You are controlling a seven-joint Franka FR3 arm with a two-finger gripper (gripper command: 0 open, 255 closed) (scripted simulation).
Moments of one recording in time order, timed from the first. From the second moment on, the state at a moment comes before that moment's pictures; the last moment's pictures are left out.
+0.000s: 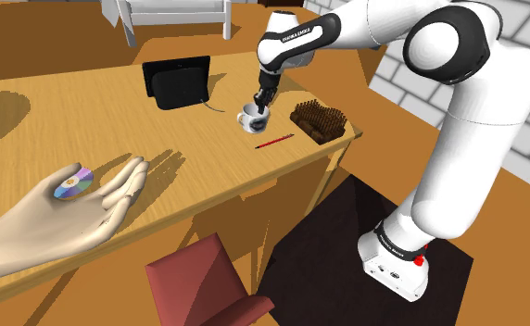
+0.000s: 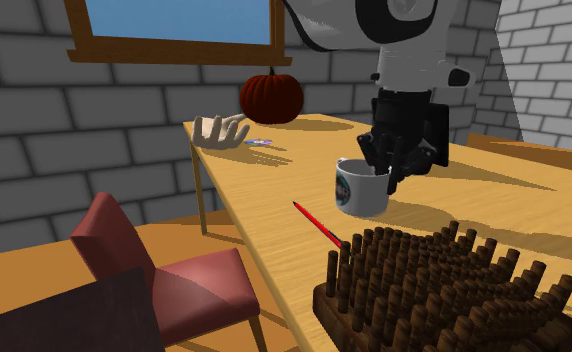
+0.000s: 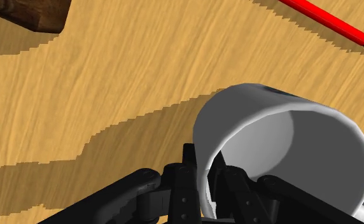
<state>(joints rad) 0.00 0.33 -0.08 -1.85 0.11 2.21 -0.33</state>
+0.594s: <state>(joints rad) 0.00 0.28 -0.09 -1.80 0.10 2.11 -0.32</state>
